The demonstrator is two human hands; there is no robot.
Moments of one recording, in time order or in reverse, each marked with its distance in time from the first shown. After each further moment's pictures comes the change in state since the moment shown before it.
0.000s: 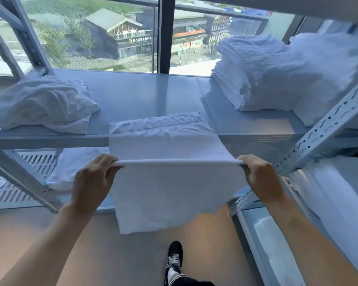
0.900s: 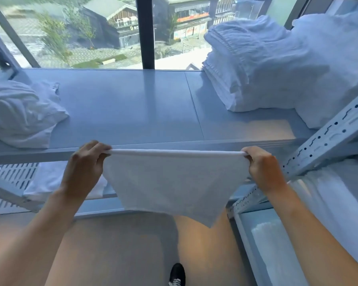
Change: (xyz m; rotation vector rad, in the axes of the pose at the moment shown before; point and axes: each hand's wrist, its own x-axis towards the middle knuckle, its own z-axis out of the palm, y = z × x) left_hand 0.115 0.038 0.095 0.000 -0.059 0.013; right_hand 0.077 0.145 0.019 0.010 0.034 0.074
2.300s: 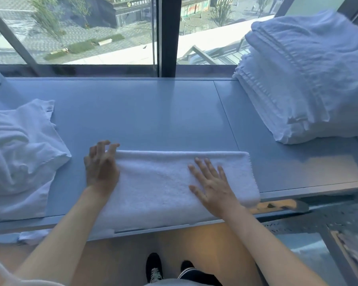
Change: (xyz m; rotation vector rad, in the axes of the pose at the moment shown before) left_hand 0.165 -0.199 0.150 0.191 -0.183 -0.378; right_hand 0.164 -0.127 0.253 -0.050 -0.602 -0.085
